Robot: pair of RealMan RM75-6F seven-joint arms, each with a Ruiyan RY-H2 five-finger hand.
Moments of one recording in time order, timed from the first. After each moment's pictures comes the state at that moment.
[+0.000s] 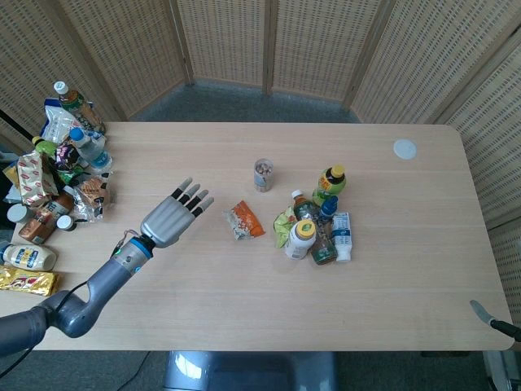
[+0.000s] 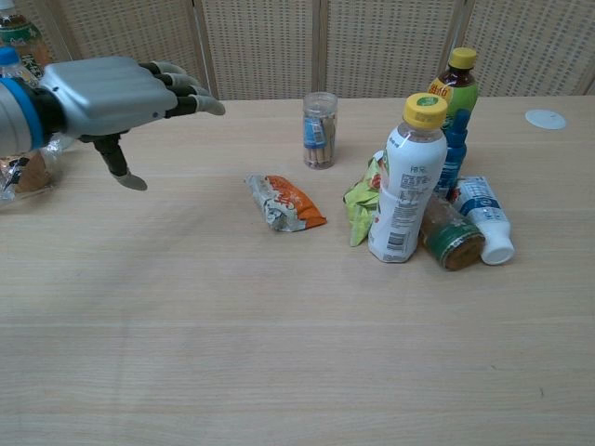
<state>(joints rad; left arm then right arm) -0.77 -1.43 -0.18 -1.43 1.38 0.81 0.61 -0.10 -0.95 0.10 -1.84 -1.52 1.70 0.15</state>
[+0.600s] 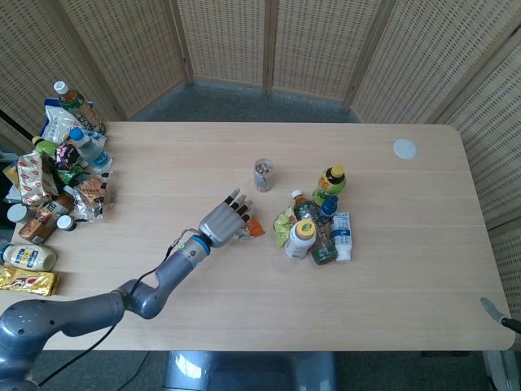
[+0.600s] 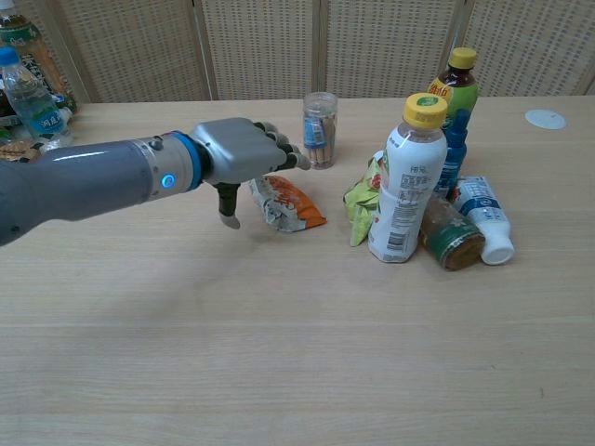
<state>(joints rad) -1.02 -1.80 -0.21 -1.11 1.06 0.65 0.82 -0.10 -0.93 0.11 -1.83 -1.48 1.69 0.22</state>
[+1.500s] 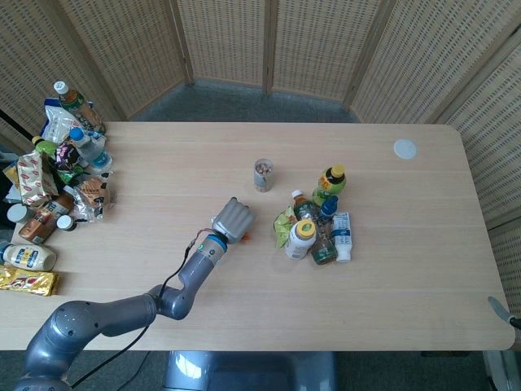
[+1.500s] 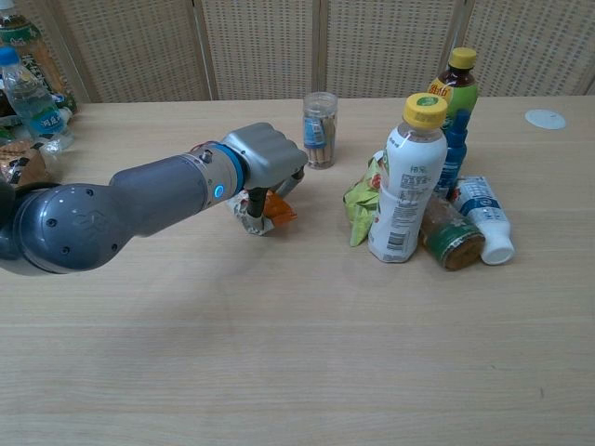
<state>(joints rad) -1.12 -1.95 -0.18 -0.95 0.86 0.76 0.90 -0.11 -0.92 0.12 -1.82 -1.46 1.69 0.26</state>
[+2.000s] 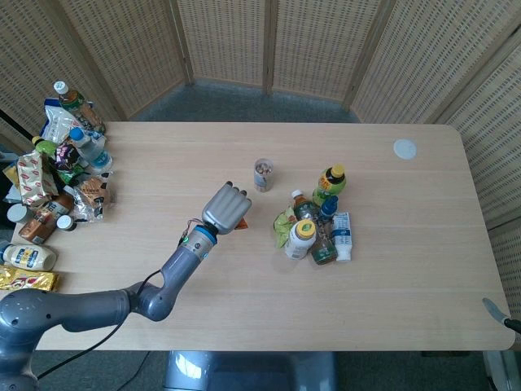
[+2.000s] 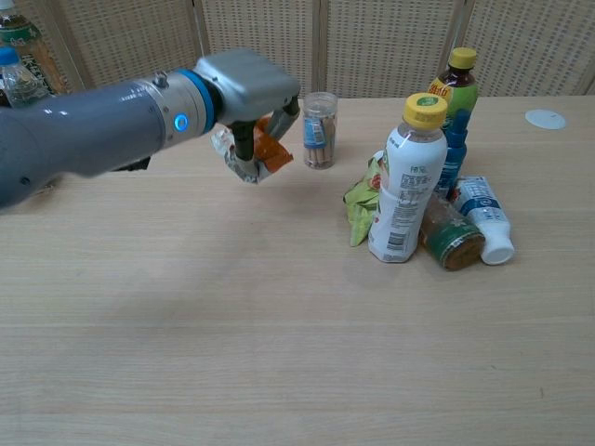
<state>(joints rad) -1.10 -1.68 -0.22 -1.35 0.88 0.91 0.92 -0.11 -0.92 0.12 -1.83 -1.49 1.70 0.24</state>
